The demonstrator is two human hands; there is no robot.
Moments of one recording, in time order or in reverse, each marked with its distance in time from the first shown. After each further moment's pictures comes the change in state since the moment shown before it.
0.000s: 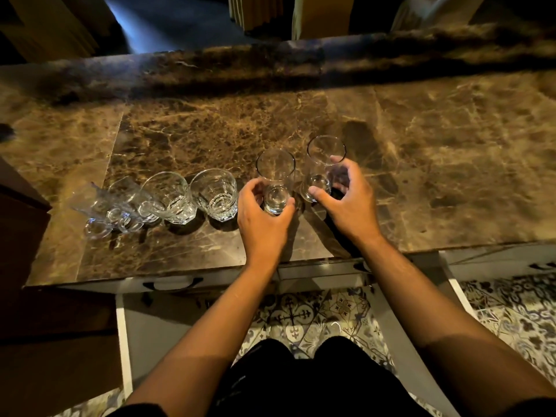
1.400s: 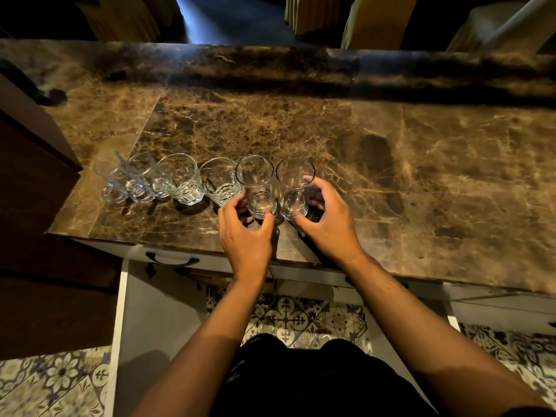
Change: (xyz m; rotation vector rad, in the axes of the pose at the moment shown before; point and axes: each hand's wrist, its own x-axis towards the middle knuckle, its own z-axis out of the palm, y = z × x) left_hand -0.036 0.004 -0.010 0.064 0.330 -0.086; right_hand -0.013 -0.004 0.008 -0.019 -0.327 -0.144
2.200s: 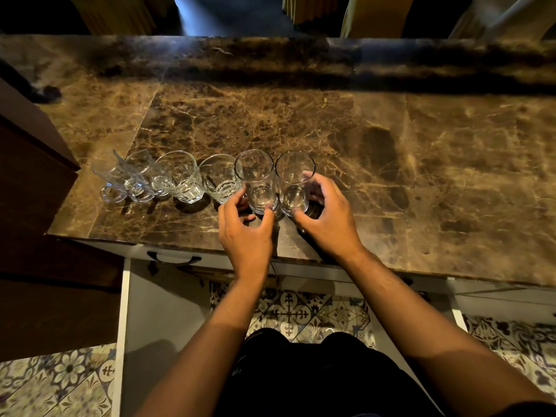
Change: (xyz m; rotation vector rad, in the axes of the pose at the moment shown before) left_hand 0.001 0.001 -0.001 -0.026 0.000 0.033; right_hand 0.001 -0.002 0.005 -0.030 0.022 -0.016
